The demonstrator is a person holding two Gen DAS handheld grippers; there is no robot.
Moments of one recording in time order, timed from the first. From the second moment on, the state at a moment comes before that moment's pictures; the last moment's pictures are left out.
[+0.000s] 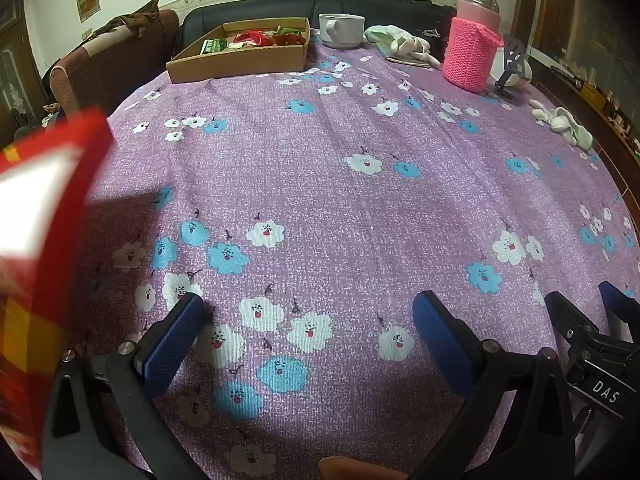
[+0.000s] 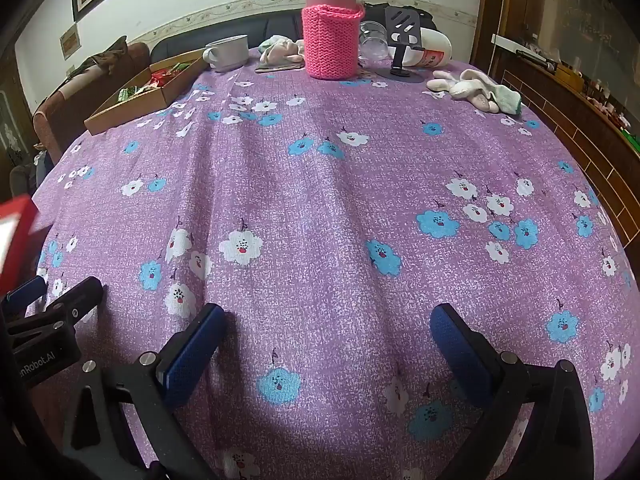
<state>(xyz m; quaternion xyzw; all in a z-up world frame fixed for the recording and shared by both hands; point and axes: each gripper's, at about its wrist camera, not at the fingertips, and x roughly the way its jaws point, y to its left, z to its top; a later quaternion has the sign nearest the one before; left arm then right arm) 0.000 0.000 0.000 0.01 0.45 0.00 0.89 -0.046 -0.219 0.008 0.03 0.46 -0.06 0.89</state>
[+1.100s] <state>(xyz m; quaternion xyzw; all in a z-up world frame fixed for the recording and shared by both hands) -0.007 -0.002 0.001 0.01 0.45 -0.01 0.89 -0.046 -0.220 0.008 0.03 0.46 -0.06 0.89</state>
